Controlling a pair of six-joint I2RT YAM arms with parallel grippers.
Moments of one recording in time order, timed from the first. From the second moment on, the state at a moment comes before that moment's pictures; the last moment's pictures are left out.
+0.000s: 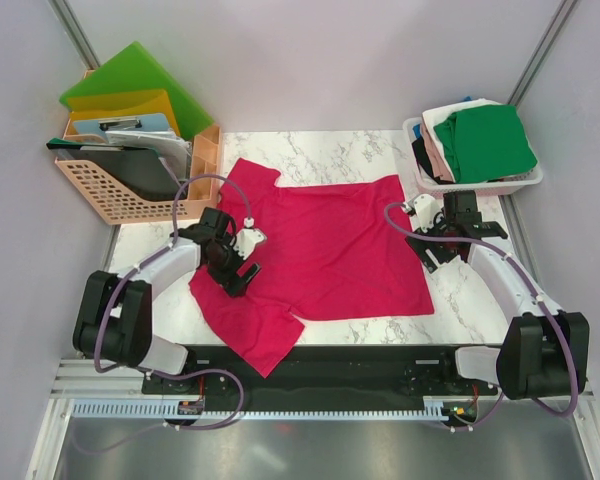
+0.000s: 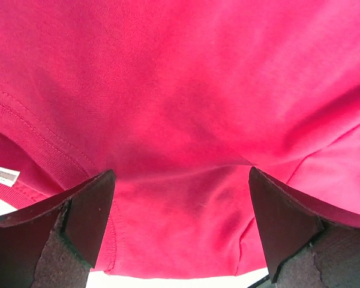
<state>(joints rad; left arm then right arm) -0.27 1.45 0.79 -0.60 0.23 0.55 0.05 1.27 0.88 -0.64 -0.07 -0.59</state>
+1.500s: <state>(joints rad) -0.27 0.89 0.89 -0.42 0.02 0.40 0.09 2.36 2.19 -0.72 -0.26 -0.13</state>
